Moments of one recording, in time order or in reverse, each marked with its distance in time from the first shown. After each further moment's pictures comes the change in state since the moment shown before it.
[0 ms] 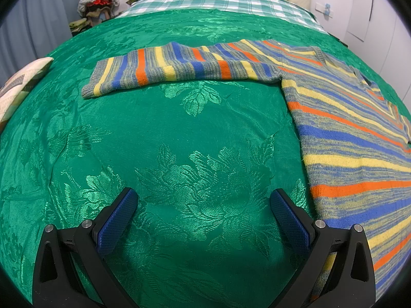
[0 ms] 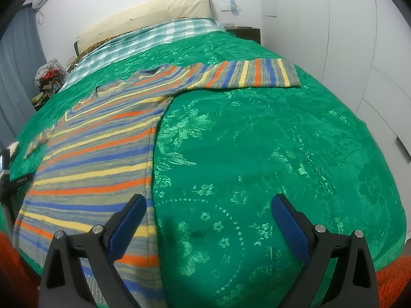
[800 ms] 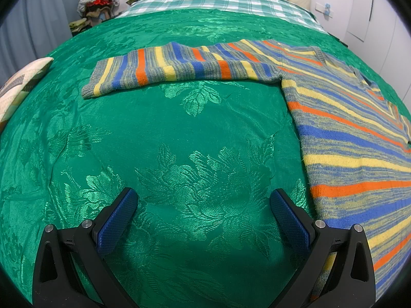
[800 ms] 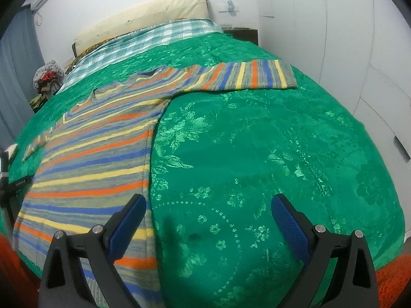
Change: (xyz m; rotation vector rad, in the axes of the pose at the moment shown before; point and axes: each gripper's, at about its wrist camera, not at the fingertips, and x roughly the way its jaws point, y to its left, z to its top) left arm 0.000 -0.001 0.000 0.000 0.000 0.000; right arm 0.000 -0.004 0.001 0.009 -0.001 -0.010
